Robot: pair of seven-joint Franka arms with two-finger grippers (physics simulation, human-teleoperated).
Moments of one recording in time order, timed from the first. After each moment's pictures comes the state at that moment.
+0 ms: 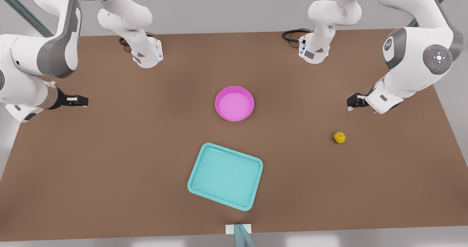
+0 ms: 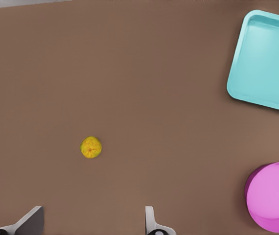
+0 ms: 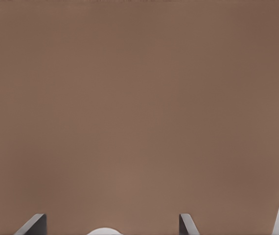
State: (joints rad) left arm -0.16 0.14 0.07 -1.46 -0.03 1.55 0.02; right arm 0.04 0.18 -0.10 -1.36 -0.10 1.28 -0.09
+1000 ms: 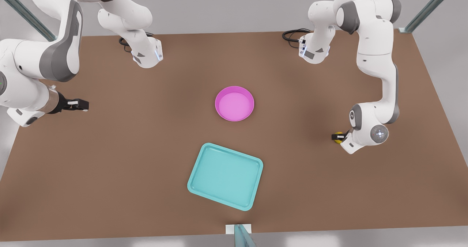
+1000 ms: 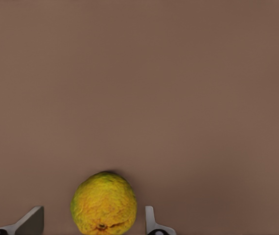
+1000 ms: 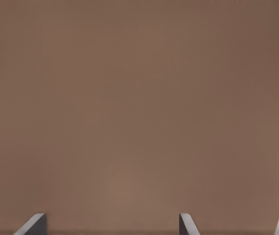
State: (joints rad) left arm -0.11 0.57 0.17 -1.87 -0.04 2.18 0.16; right arm 0.04 0.20 -0.10 -1.36 -0.10 1.32 -0.12
